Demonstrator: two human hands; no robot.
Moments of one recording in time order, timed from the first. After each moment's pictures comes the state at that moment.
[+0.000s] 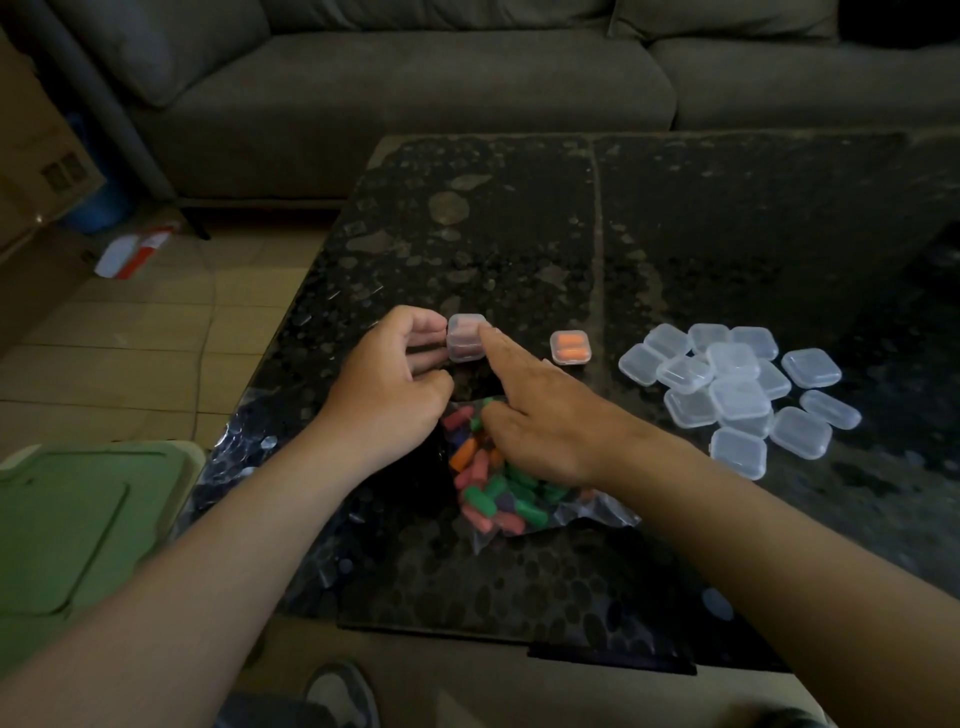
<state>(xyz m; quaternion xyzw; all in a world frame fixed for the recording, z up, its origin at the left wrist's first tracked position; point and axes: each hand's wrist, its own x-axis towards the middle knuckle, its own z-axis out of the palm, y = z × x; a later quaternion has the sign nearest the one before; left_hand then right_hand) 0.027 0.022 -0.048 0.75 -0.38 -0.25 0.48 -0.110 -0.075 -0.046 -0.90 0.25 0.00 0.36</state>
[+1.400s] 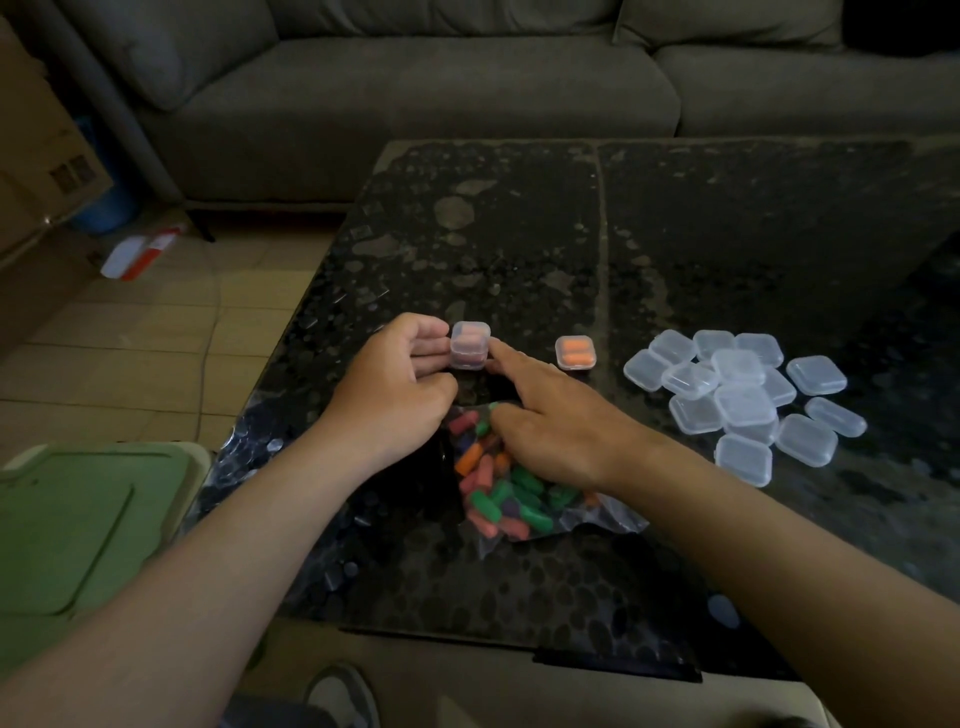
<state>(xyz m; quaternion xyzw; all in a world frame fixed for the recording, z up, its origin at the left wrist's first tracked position) 0.031 0.021 -0.047 0.76 -0.38 -0.25 0.47 -0.111 -0.072 -0.043 -0.87 0.27 -0.04 0.40</state>
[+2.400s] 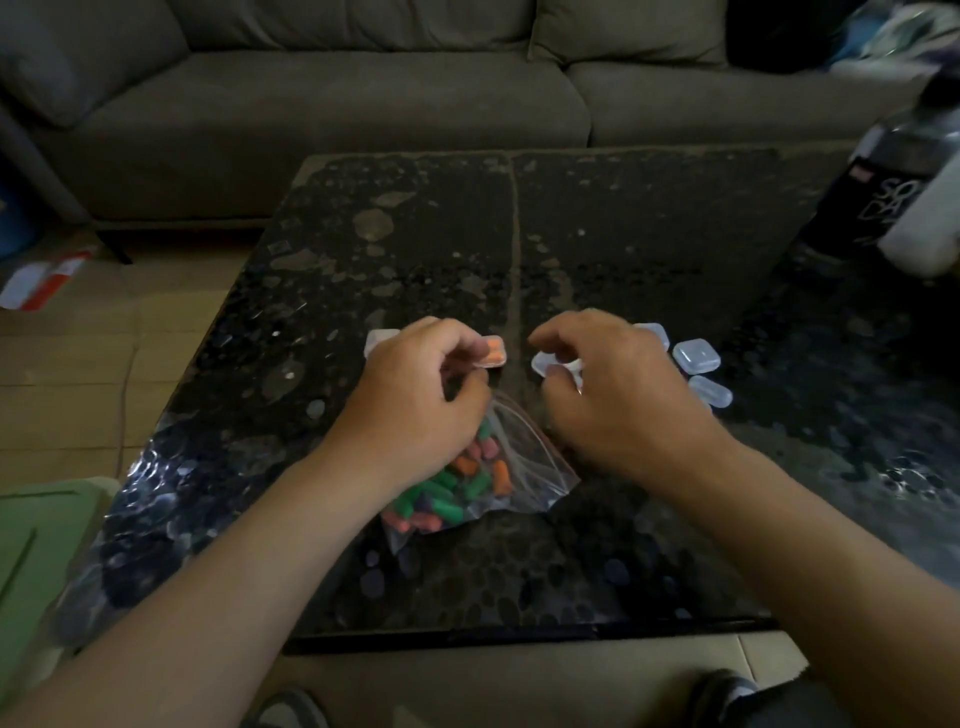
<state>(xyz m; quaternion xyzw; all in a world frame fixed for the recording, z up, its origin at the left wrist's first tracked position) -0.042 -0.002 -0.030 0.70 -0.56 -0.09 0.43 -0.200 -0.090 -0.004 -0.88 0.38 -0.19 0.18</state>
